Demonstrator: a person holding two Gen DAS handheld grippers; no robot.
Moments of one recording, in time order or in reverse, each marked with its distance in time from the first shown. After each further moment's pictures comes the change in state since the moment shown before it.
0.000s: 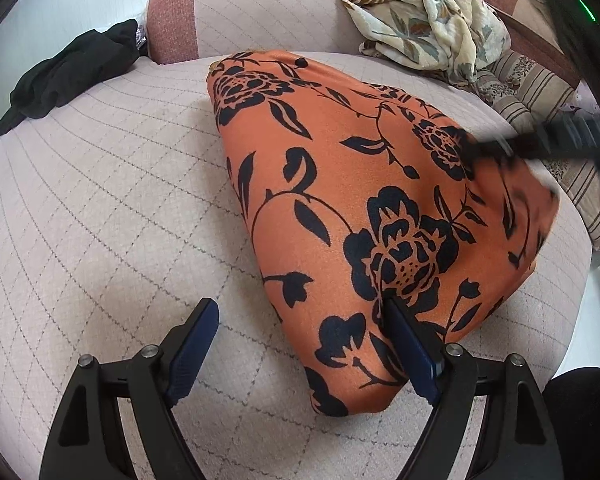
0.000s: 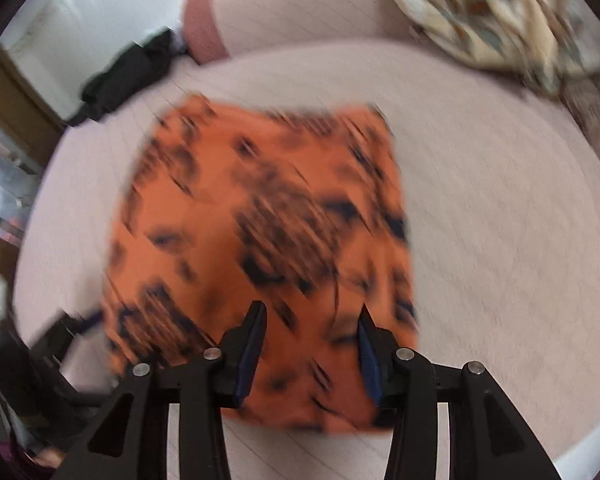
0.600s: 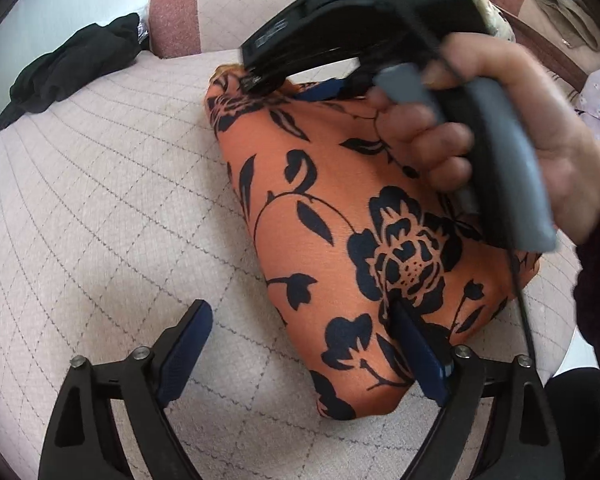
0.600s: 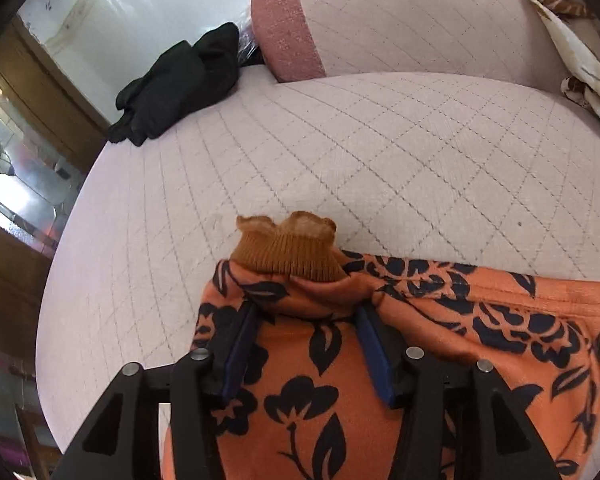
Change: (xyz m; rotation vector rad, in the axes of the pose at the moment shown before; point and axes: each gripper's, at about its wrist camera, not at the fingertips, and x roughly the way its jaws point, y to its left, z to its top) left arm 0.007 0.007 0.007 -0.019 0.021 -0.003; right arm 0.114 0.074 0.114 -0.094 -0.032 0.211
